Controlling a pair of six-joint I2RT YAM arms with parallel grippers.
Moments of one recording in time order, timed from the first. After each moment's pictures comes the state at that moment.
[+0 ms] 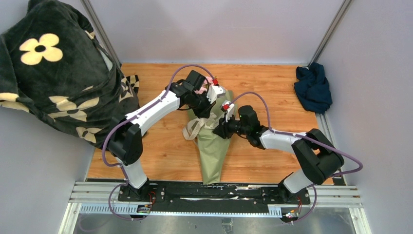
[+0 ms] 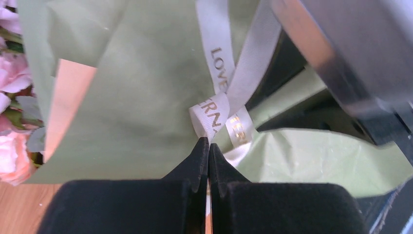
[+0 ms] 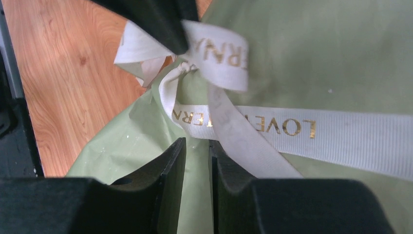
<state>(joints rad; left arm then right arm) -0.60 1.75 1.48 -0.74 0.45 0.41 0.63 1.49 0.60 0.48 -0.47 0.08</state>
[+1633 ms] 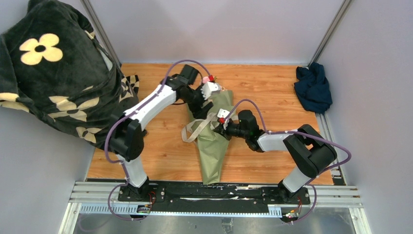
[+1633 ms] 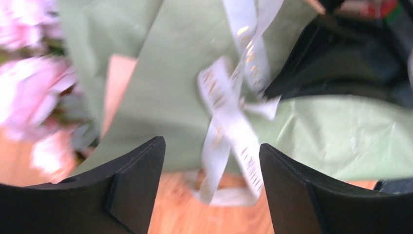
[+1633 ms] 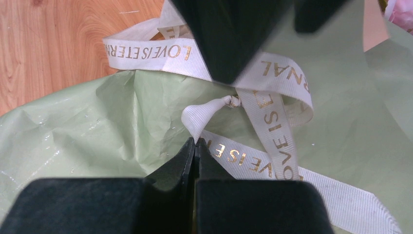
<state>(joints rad) -0.54 1.84 1.56 -0.76 0.48 0.52 0.64 1.59 0.56 0.67 -0.50 -0.33</state>
